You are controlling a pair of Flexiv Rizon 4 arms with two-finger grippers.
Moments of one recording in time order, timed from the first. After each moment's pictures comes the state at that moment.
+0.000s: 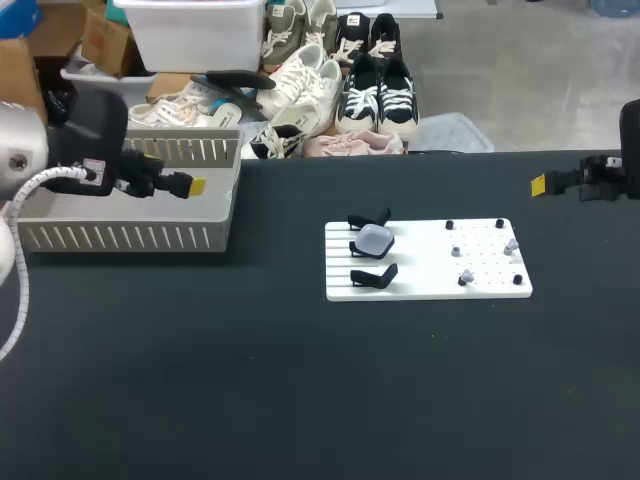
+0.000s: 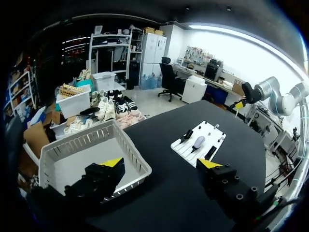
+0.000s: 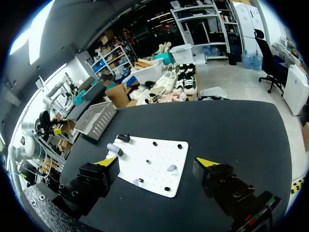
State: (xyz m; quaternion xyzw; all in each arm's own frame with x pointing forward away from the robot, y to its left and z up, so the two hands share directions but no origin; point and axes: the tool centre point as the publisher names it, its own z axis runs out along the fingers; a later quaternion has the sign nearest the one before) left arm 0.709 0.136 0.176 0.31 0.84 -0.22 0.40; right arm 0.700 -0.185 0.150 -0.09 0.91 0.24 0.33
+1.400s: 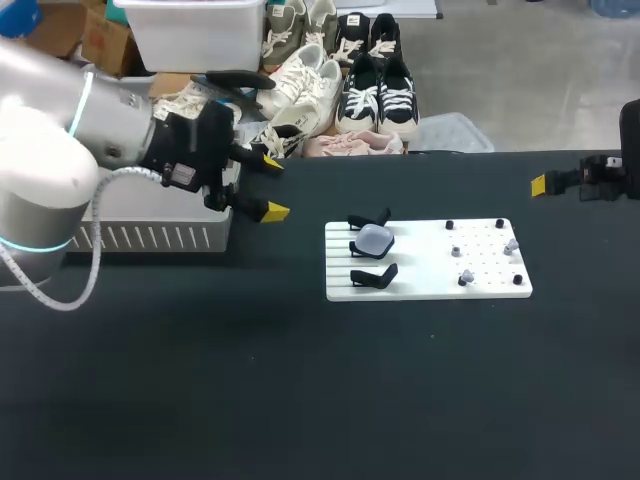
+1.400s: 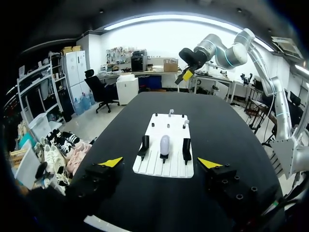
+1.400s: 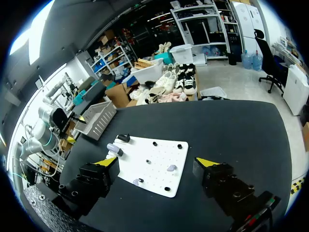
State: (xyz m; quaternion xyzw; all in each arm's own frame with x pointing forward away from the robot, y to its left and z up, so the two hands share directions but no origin) left arm 0.733 0.017 0.119 0.59 0.66 -0.31 0.35; right arm 0.700 -0.185 0.150 -0.09 0.91 0.24 0.33
